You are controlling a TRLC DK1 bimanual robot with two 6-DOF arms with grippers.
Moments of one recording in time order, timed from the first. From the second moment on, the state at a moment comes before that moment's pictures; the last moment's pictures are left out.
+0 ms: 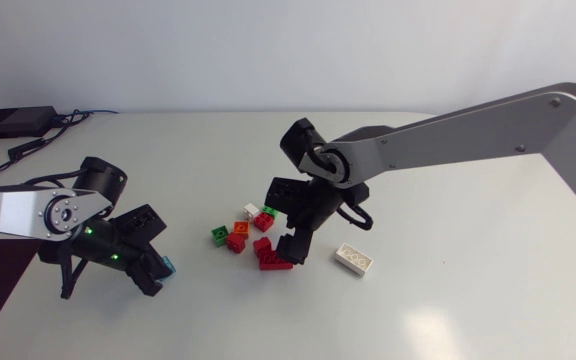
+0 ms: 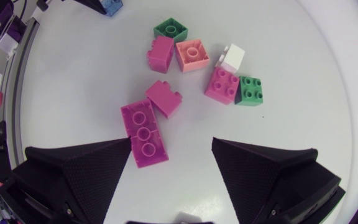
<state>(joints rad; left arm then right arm) -0.10 1.52 0.68 -0.41 0.20 0.69 0.63 1.95 1.33 -0.53 -0.24 -0.63</state>
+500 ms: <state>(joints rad) -0.07 1.53 0.73 -0.43 0.24 0.63 0.66 2.02 1.37 -0.61 -0.25 -0.65</state>
